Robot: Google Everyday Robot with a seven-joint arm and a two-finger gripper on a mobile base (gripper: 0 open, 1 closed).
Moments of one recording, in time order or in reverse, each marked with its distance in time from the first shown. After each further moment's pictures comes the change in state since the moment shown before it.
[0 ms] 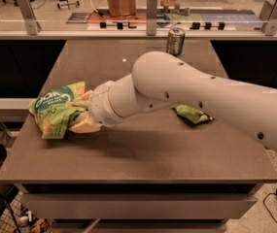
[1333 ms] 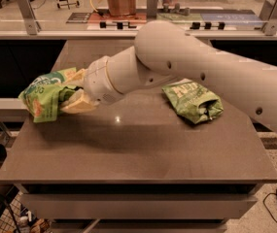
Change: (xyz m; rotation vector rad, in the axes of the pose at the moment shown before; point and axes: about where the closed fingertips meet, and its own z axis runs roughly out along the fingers) arm -0.046 -0.026 -0.020 -0.032 -0.089 -0.119
